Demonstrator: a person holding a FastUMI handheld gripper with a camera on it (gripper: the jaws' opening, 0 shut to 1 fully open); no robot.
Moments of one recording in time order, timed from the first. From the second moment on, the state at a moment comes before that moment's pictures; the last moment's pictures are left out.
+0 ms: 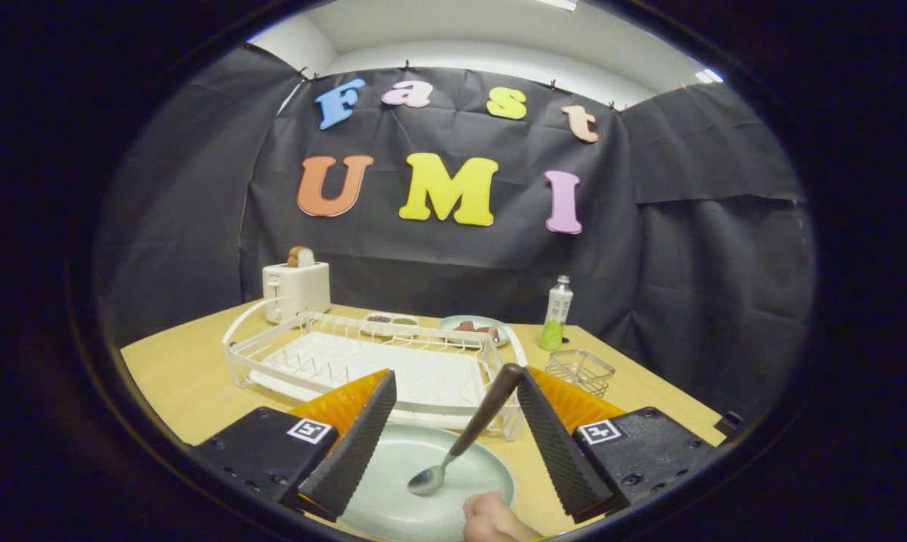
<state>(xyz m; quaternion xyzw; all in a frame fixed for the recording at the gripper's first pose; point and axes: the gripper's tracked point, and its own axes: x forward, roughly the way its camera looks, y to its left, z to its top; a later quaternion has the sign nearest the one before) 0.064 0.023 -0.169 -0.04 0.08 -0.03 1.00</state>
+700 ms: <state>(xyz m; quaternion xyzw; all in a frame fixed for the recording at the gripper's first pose) 0.048 0.000 -0.145 -0.04 0.05 -0.05 1.00</state>
